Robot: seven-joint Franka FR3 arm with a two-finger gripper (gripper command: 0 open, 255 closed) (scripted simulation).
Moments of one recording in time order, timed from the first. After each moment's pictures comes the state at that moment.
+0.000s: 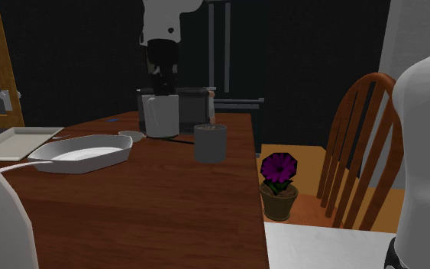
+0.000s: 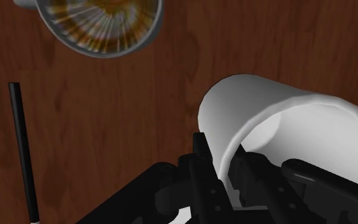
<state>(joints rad) -0.12 0.03 -0.49 -1.99 0.07 1.97 -0.65</state>
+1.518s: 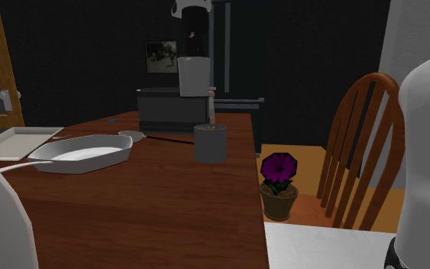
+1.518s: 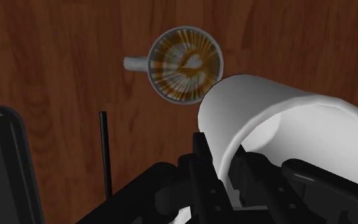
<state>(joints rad) -0.21 -0.01 -0.59 -1.80 0.03 1.73 -0.81</state>
